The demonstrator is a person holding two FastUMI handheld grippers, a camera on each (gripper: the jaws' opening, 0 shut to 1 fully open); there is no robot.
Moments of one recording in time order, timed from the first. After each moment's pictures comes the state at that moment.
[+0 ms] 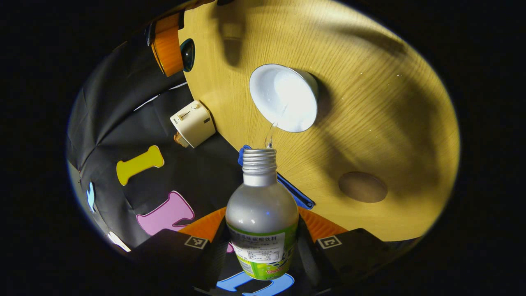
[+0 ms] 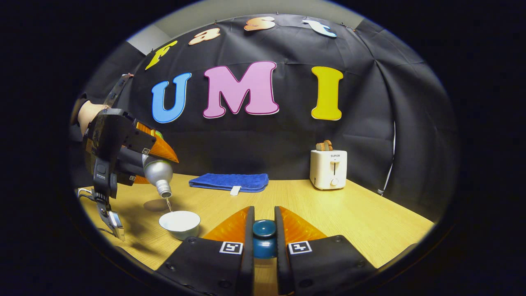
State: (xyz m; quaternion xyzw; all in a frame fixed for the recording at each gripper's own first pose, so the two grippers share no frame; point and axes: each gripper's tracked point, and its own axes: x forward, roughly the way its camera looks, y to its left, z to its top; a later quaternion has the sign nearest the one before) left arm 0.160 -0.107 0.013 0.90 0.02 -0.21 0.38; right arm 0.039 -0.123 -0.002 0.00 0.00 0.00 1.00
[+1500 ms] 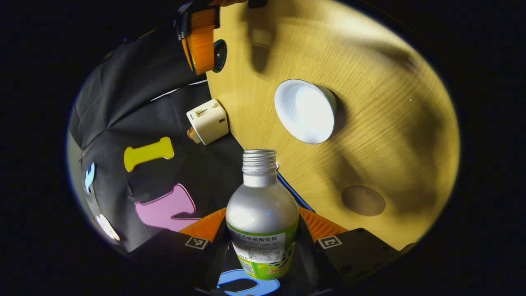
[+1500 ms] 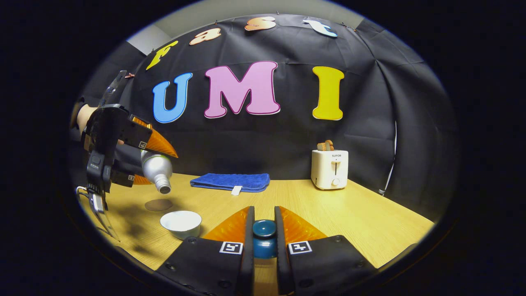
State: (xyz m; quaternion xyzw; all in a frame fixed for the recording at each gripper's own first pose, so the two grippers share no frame) left arm 0.158 -0.107 0.006 0.85 -0.02 -0.21 0.49; right arm 0.039 -0.125 -0.002 0.00 0.00 0.00 1.00
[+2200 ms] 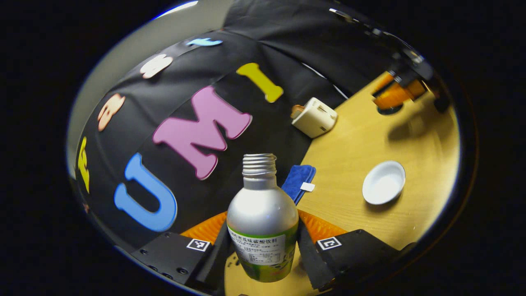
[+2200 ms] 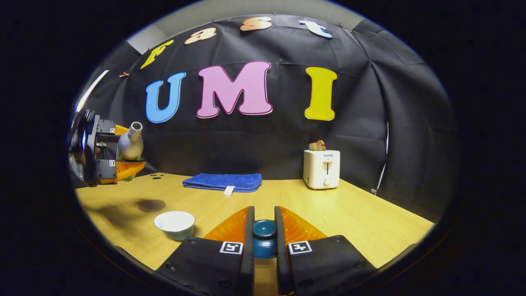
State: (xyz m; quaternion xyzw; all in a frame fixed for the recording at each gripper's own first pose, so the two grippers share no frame) left arm 0.143 -0.060 0.056 0.37 -0.04 -0.11 0.92; right arm 0.037 -0.134 -0.002 0.00 0.00 -0.04 1.00
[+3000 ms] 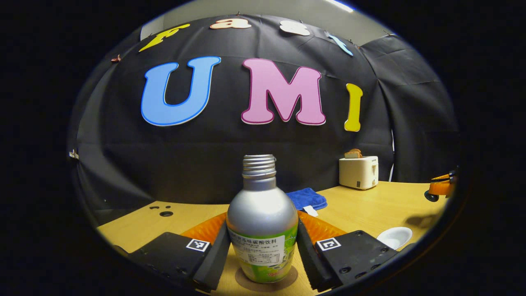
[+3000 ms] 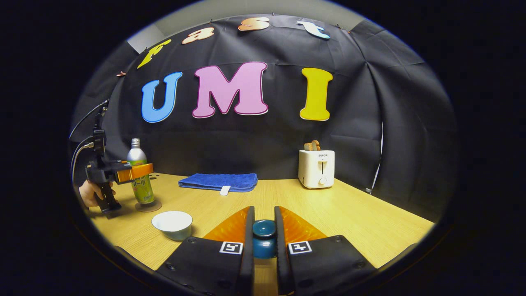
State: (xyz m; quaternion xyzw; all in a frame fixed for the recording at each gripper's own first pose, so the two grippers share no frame) left arm 0.201 -0.015 0.010 0.02 -0.02 -0.08 1.00; right arm 0.033 -0.135 -0.001 0.00 0.00 -0.05 1.00
